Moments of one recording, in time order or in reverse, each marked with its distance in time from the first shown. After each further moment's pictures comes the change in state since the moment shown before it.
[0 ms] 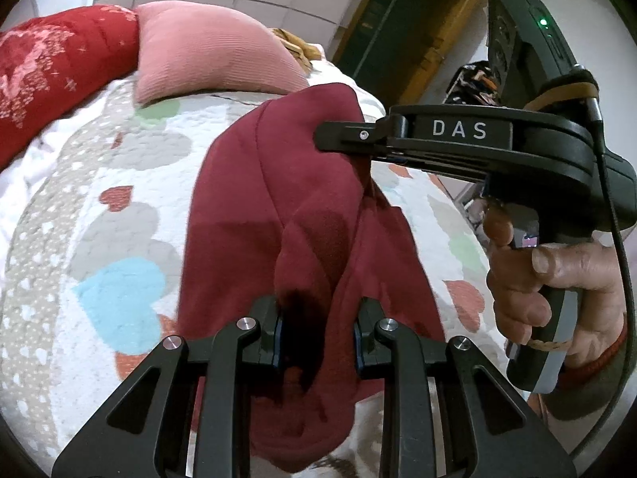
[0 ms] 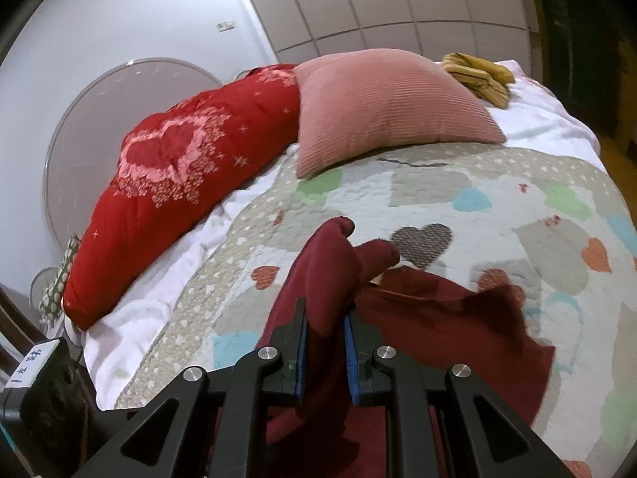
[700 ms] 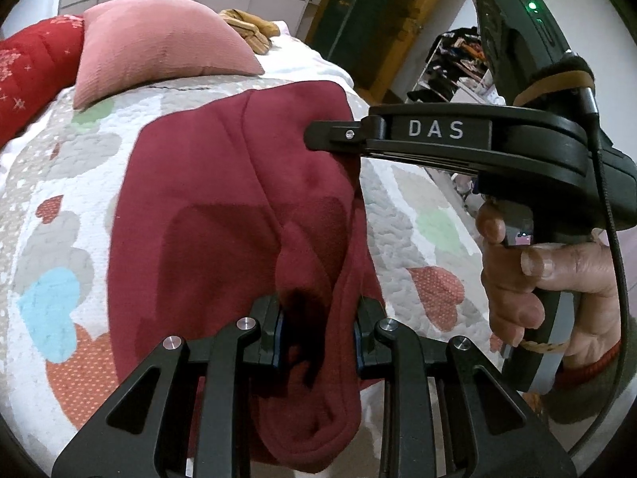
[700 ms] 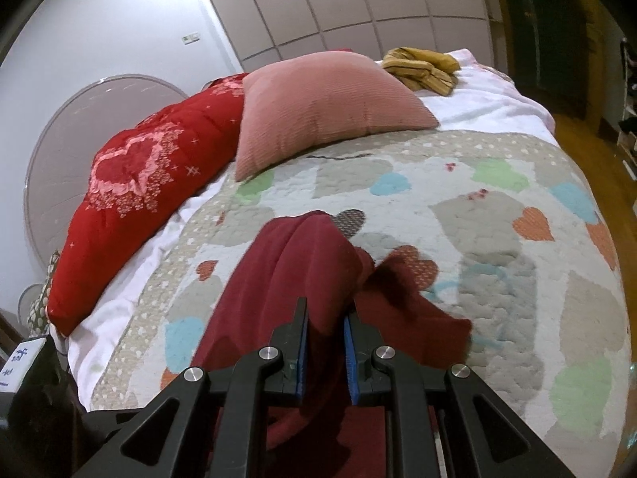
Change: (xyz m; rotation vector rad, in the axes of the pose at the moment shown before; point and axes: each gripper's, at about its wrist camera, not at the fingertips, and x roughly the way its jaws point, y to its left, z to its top) left arm 0.053 -0.068 0.002 0.081 0.081 -0.023; right arm -0.035 -0.078 -0.021 0.066 -0.010 -0.079
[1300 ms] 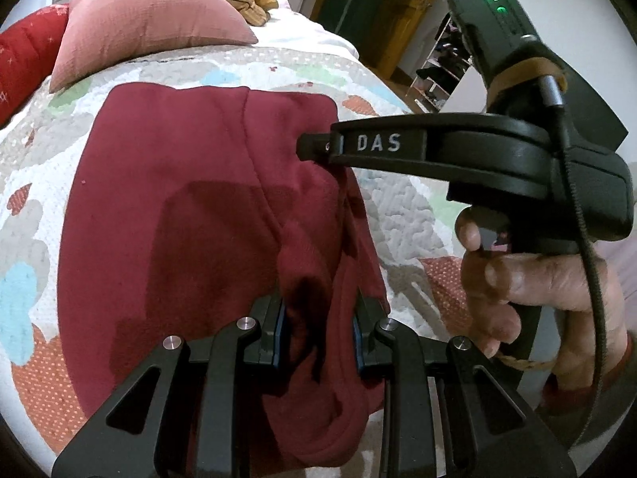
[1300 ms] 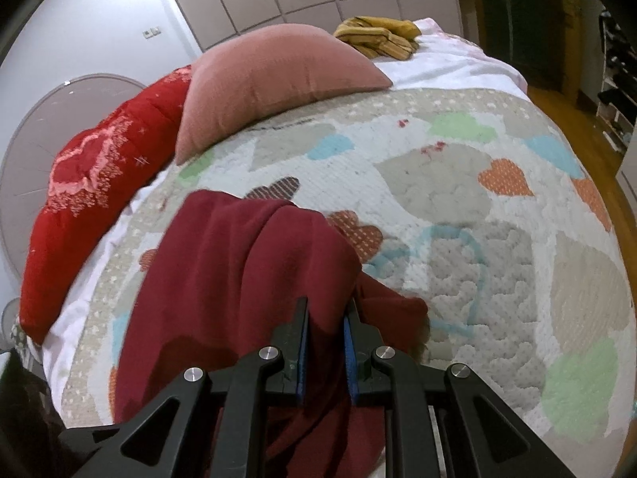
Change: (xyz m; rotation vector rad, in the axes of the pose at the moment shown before) left arm 0.053 -0.018 -0.002 0.001 0.074 0.038; right arm 0.041 -0.051 -0.019 0.072 0.063 -0.085
